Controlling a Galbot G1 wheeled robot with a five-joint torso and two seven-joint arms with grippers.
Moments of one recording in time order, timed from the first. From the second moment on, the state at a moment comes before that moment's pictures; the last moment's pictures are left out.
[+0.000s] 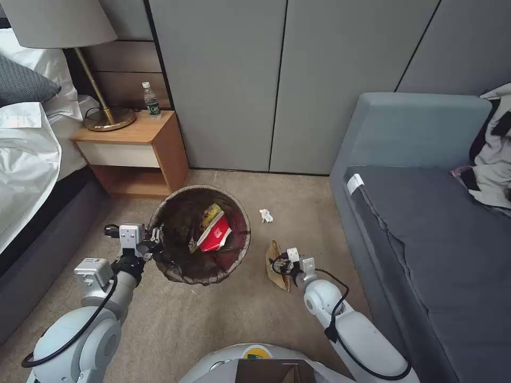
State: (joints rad) left arm 1.69 -1.31 -0.77 -2.47 -0.41 0.48 -0.01; right arm -1.17 1.19 0.08 1.55 0.45 -0.37 0.15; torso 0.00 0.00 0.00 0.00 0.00
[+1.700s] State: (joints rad) left arm 1.69 -1.30 -0.76 -2.48 -0.41 0.48 -0.01; right arm -1.10 1.33 0.10 1.29 0.42 -0.31 0.13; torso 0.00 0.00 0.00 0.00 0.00
